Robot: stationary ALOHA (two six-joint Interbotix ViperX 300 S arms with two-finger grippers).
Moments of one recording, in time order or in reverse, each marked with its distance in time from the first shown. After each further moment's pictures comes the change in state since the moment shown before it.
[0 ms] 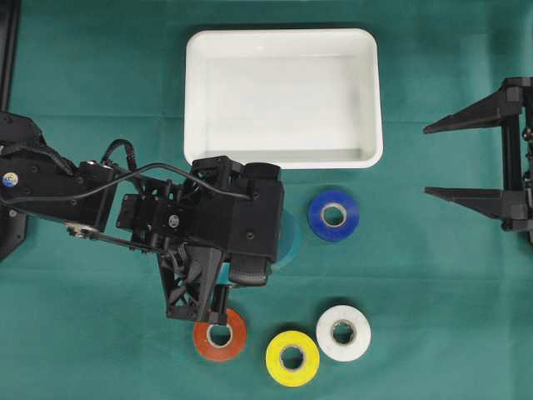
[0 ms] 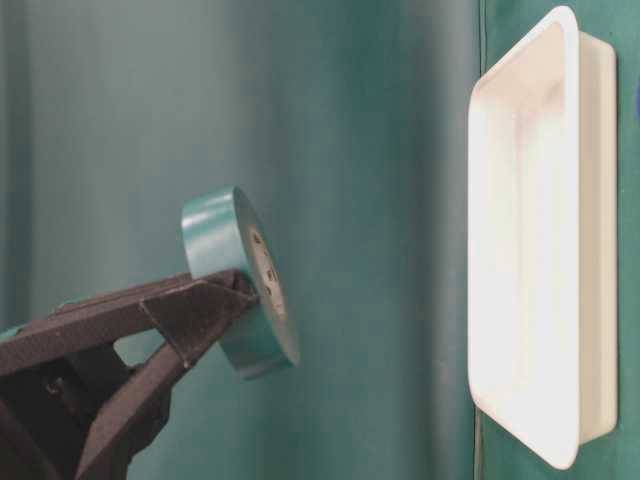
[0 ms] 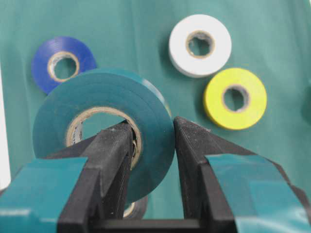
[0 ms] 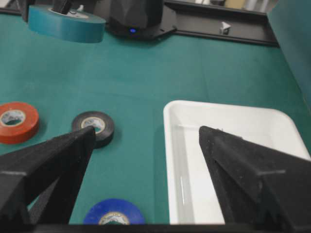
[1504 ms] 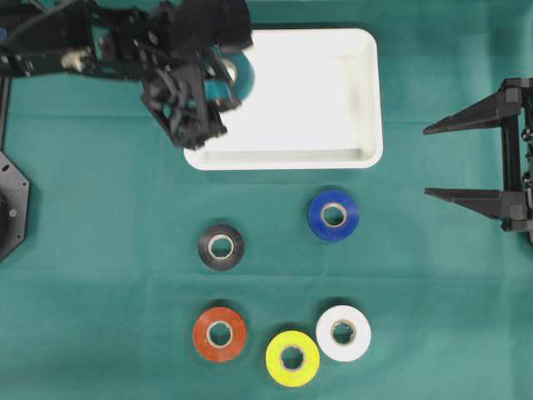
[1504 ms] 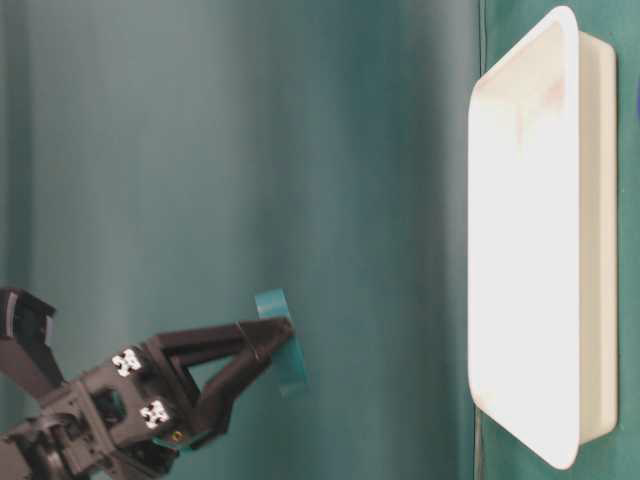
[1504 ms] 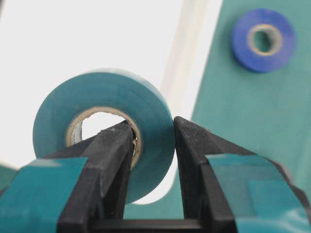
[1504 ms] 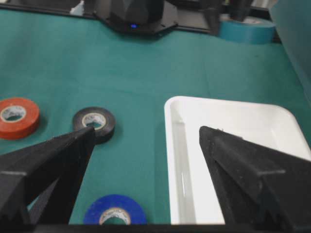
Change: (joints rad) left arm 0.460 -0.078 0.104 0.000 0.063 0.005; right arm -0.002 0.002 0.000 0.002 0.014 0.000
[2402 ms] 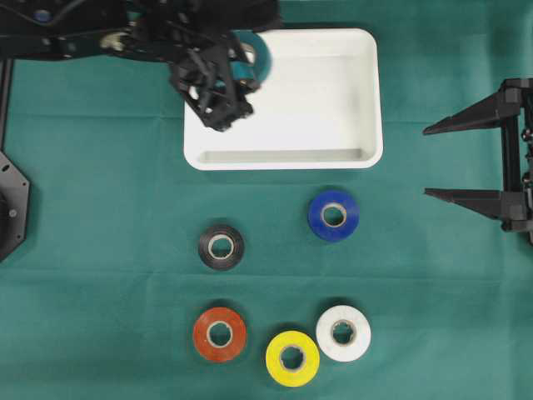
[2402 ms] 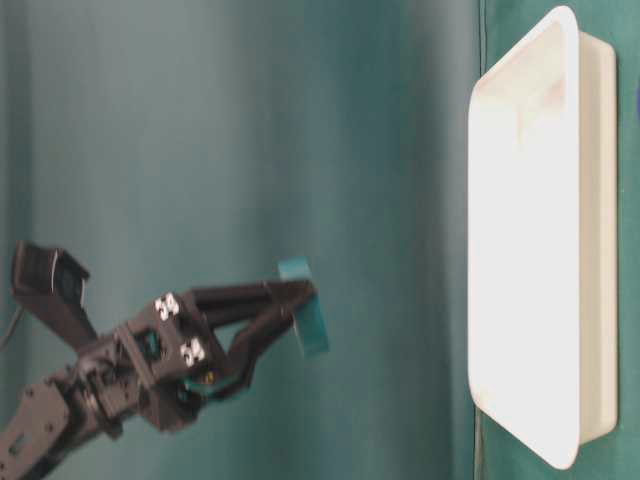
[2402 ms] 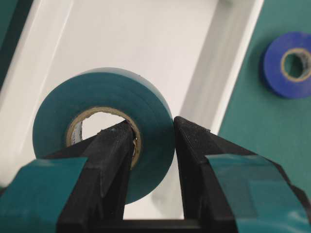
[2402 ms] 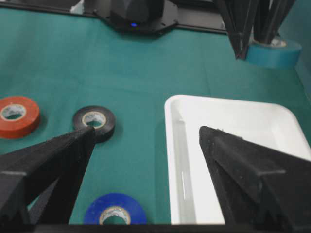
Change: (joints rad) left arm 0.015 0.132 -0.109 0.000 -0.026 0.035; right arm 0.000 0.000 0.000 0.000 0.005 -0.002
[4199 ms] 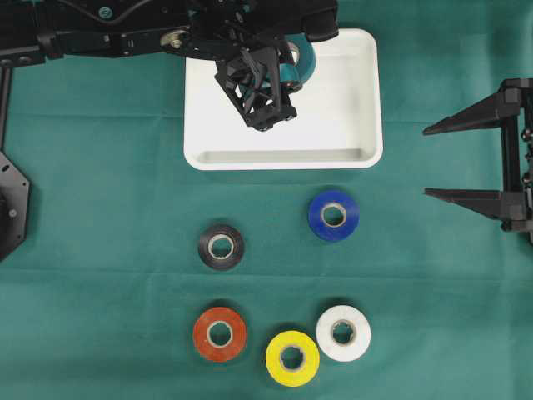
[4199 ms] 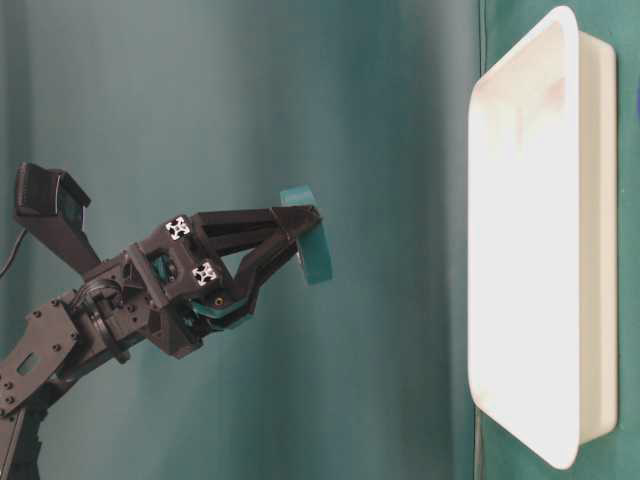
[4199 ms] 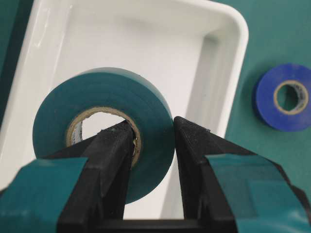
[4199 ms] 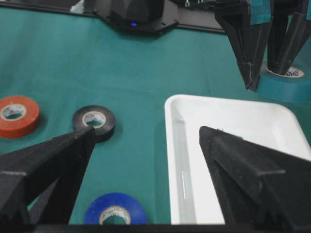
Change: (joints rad) left arm -0.015 0.129 -0.149 0.000 0.017 0.057; right arm 0.000 0.000 0.000 -0.002 0.002 0.002
